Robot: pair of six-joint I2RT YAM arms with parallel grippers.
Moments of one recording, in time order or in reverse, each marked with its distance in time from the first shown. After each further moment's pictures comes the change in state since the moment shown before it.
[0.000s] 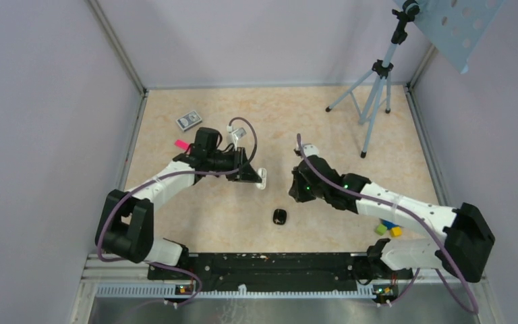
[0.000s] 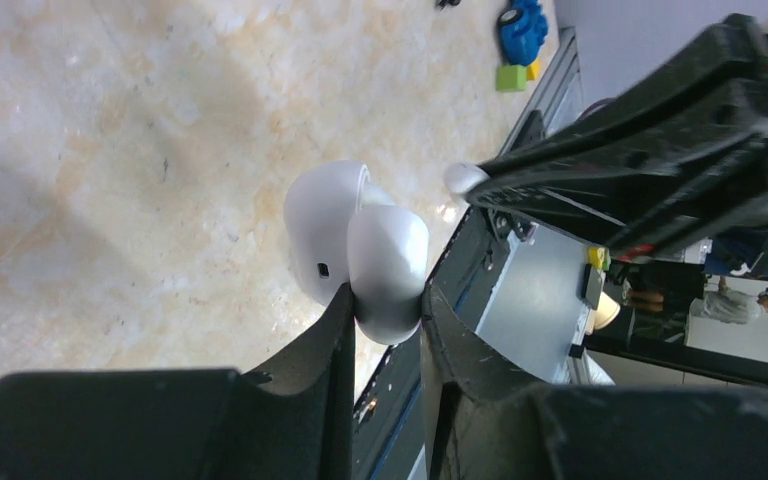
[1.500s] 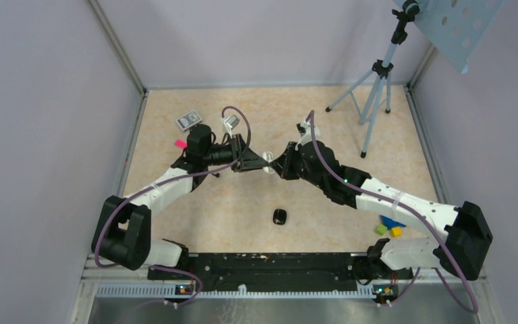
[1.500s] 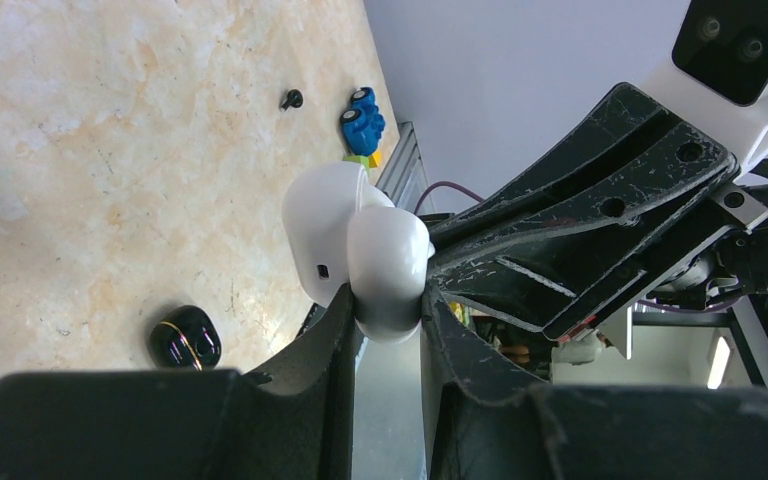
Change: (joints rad) left arm -0.003 -0.061 -0.082 0.530 0.071 -0.563; right arm 0.000 -0.014 0.119 0.313 0.034 0.142
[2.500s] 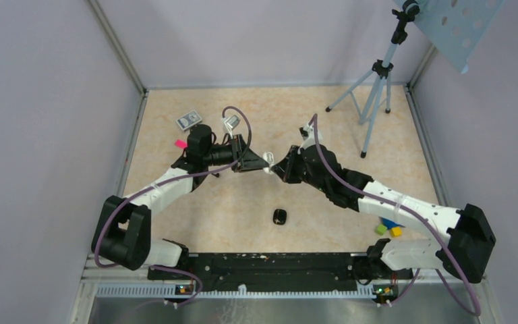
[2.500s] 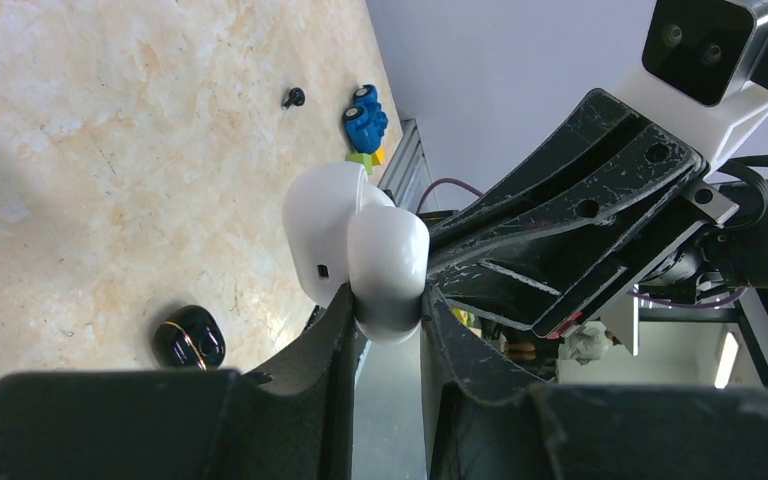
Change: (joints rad) left arm -0.003 0.000 0.000 -0.002 0.001 0.015; right arm 0.000 -0.032 -0.047 -0.005 -0.013 0.039
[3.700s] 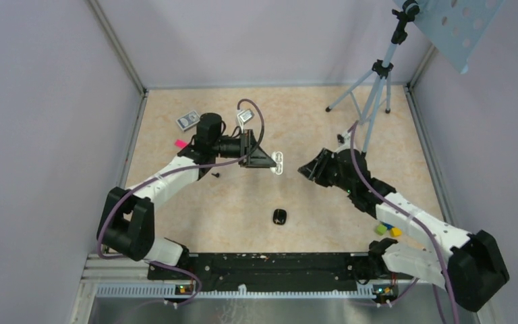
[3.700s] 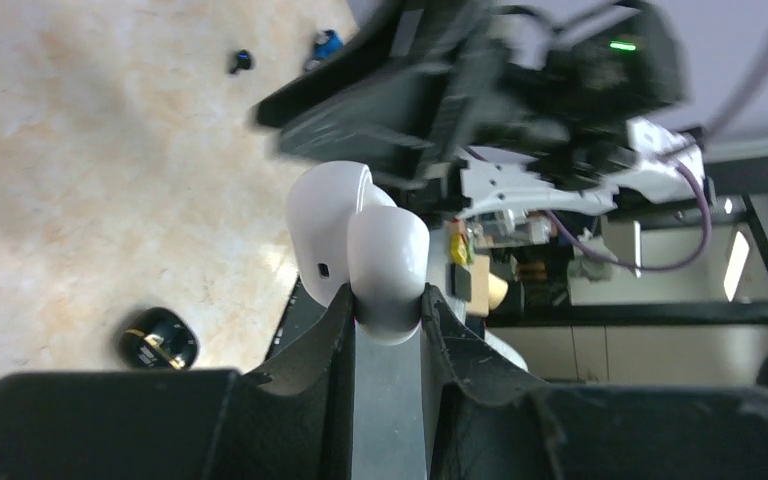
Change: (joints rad) left arm -0.043 0.077 0.163 -0.183 0.089 0.136; right arm -0.301 -0.219 -0.240 0.053 -0.146 0.089
